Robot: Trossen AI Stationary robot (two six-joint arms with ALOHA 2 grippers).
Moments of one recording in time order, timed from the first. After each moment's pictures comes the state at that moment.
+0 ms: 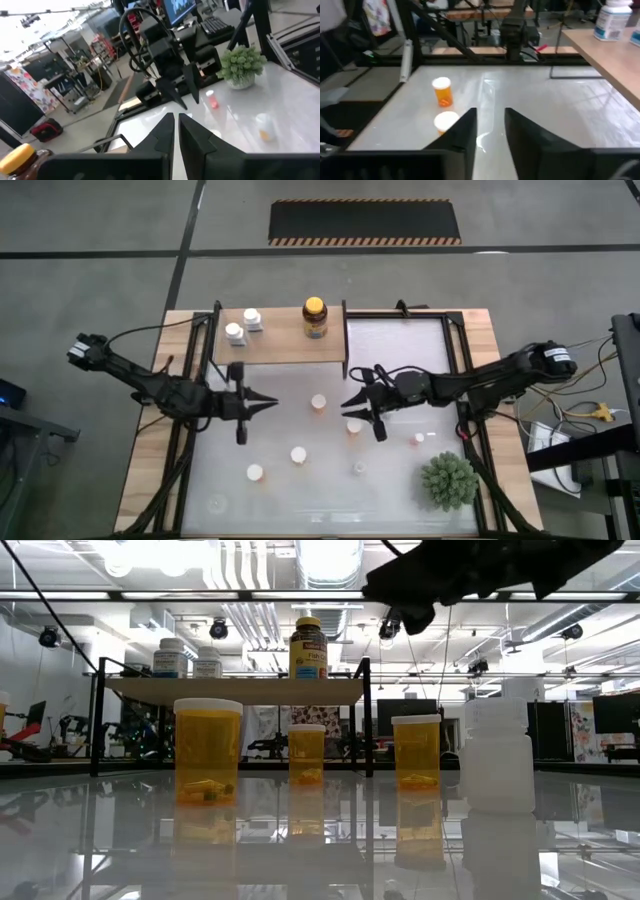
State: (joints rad) left arm -0.43 0.84 0.67 0.11 -0.53 0.40; right arm 0.10 1.35 0.66 0.47 -0.08 0.04
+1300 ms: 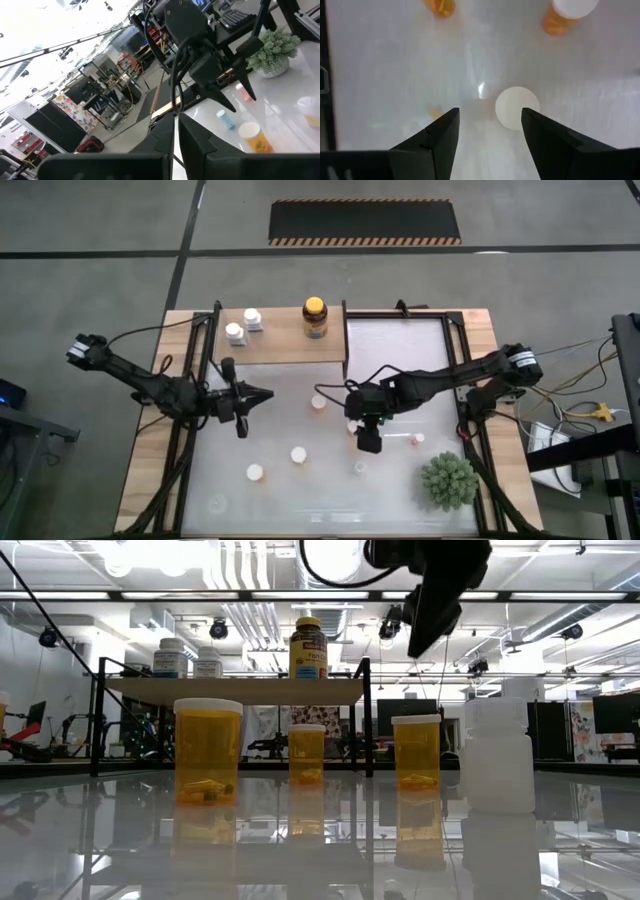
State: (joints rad) left arm -0.43 0.79 0.56 0.27 -0.61 0.66; right arm 0.18 1.64 1.33 -0.81 -0.07 0.32
